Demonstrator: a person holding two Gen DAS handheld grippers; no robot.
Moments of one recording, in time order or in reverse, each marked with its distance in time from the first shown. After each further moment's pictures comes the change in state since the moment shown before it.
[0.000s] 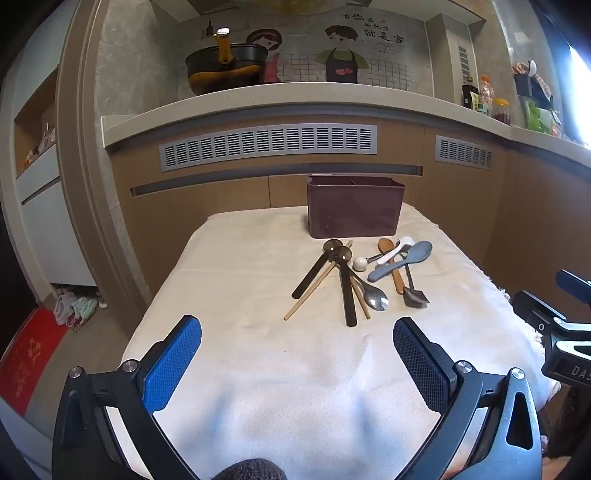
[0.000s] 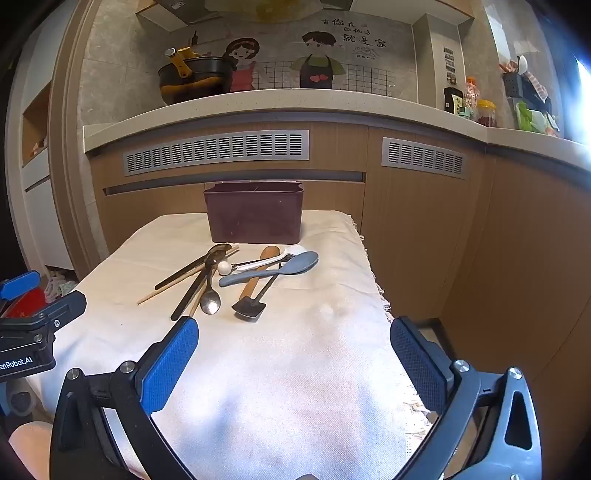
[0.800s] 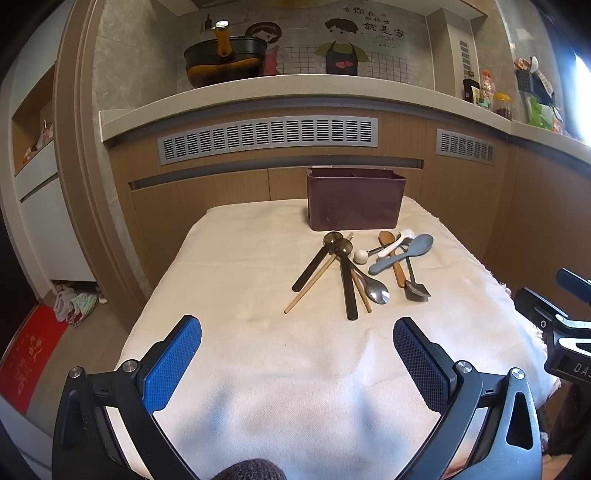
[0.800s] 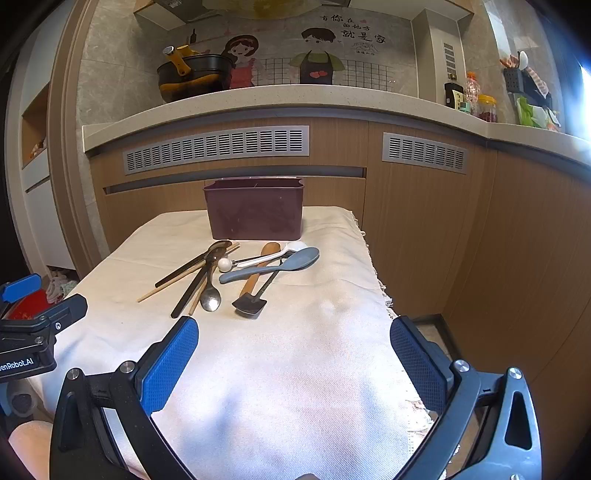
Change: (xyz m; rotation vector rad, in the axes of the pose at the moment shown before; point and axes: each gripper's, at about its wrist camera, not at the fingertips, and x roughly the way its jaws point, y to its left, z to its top) left arm 0.006 0.000 -0.003 0.006 0.021 0.001; right arm 0.008 -0.002 -0.003 0.006 0.018 0.010
